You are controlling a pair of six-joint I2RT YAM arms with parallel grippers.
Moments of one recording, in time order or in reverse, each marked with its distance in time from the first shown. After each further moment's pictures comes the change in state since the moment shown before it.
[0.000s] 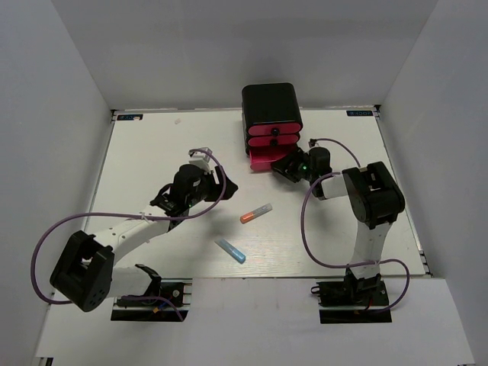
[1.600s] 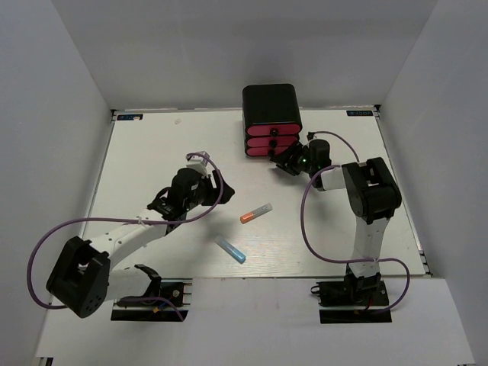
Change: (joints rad) left arm 0.000 -0.064 -0.040 -0.047 -0.019 0.000; right arm -0.024 0.051 0.113 -0.084 -0.066 -0.046
